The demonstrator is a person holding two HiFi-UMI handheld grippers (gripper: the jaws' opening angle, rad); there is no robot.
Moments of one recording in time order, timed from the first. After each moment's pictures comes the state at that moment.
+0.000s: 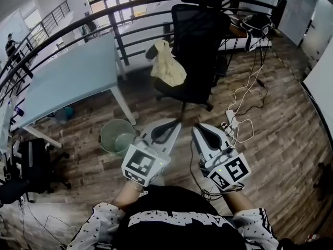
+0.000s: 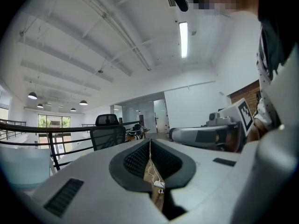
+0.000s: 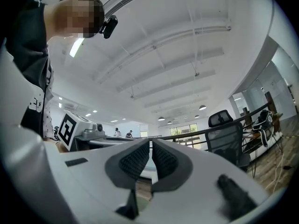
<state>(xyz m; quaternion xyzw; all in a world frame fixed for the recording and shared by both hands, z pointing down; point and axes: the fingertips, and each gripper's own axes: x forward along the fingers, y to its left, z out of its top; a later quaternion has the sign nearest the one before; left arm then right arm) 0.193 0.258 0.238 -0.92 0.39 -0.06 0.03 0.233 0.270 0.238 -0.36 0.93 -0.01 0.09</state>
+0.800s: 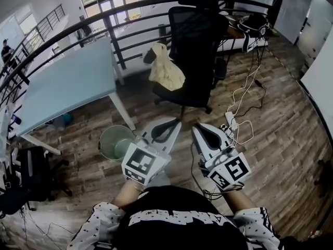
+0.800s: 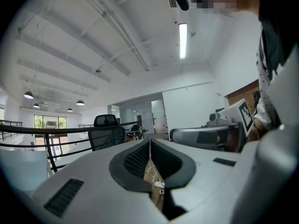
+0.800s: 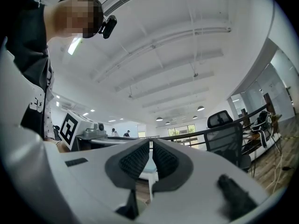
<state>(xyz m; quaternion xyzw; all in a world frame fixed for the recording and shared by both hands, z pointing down) 0.178 0.226 0.235 -0.93 0.37 -0.06 0.04 0.216 0.241 0.236 -0.38 0.92 -0.01 0.09</state>
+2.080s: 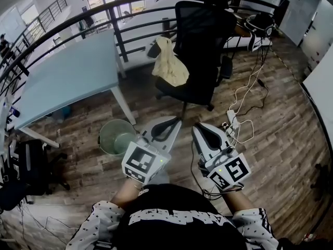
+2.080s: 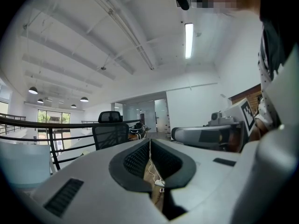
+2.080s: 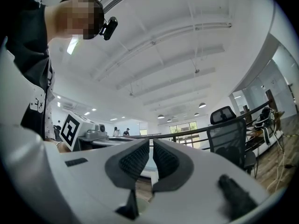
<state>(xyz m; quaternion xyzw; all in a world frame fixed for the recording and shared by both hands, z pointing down) 0.151 0.209 0.249 -0.92 0.38 -0.06 0.01 0.191 0.227 0.246 -0.37 0.93 -0.02 0.08</state>
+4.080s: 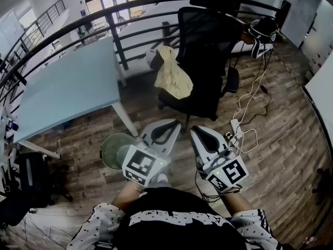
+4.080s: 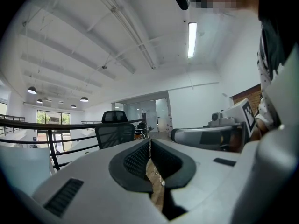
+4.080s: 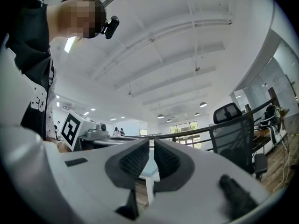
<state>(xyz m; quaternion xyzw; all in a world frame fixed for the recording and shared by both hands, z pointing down) 0.118 0.115 0.253 -0.92 0.38 -0.06 0.02 0.153 0.135 0.251 -0.37 0.93 -0.02 0.08</state>
